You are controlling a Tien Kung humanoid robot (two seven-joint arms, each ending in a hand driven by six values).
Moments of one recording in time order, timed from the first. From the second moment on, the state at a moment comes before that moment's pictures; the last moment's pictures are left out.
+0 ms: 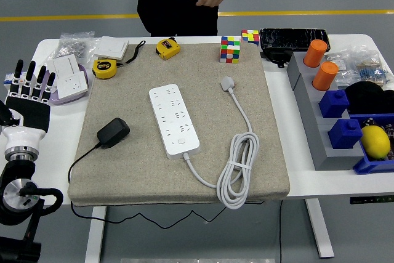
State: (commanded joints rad) left arm -0.02 0.00 -1.61 -1.41 0.39 0.02 -0.21; right arm 0.08 -0.07 1.56 0.18 -1.54 -0.04 -0.13
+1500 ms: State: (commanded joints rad) left arm -0.02 0.00 -1.60 -1.40 0.41 0.02 -0.20; right arm 0.08 -0.07 1.56 0.18 -1.54 -0.04 -0.13
